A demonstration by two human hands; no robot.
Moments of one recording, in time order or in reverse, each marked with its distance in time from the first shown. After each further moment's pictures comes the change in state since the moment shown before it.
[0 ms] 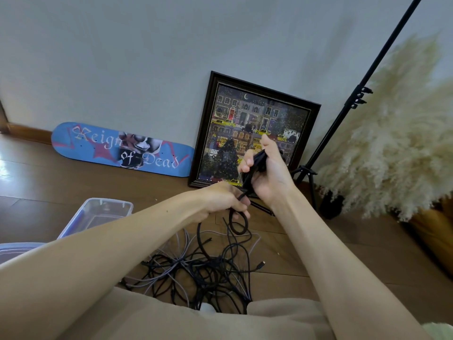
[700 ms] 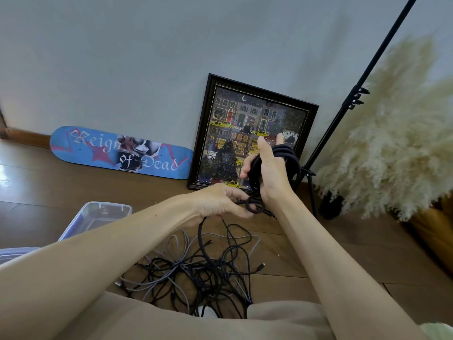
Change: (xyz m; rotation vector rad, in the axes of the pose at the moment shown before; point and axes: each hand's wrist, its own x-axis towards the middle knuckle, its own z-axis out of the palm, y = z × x) left_hand -0.012 0.001 -0.004 0.052 -0.047 0.080; right_hand 0.008 0.001 -0.009 -0.286 0.119 -0.227
